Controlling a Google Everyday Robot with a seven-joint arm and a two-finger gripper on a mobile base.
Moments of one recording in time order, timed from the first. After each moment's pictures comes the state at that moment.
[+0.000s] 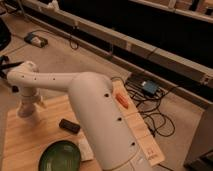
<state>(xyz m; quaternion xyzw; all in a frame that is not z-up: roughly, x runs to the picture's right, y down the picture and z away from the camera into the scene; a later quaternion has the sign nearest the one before) -0.399 0.112 0.815 -0.36 0.14 0.56 0.73</state>
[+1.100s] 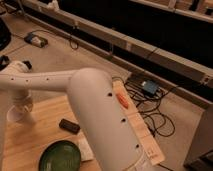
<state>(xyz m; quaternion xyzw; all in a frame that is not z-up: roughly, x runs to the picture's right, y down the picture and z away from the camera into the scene) -0.420 0.102 0.744 -0.33 0.08 0.54 0.77</state>
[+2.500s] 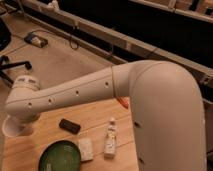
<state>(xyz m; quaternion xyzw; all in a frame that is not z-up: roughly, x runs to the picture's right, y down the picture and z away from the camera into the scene) -0.347 0.141 0.644 -0.32 -0.02 0.57 0.75</state>
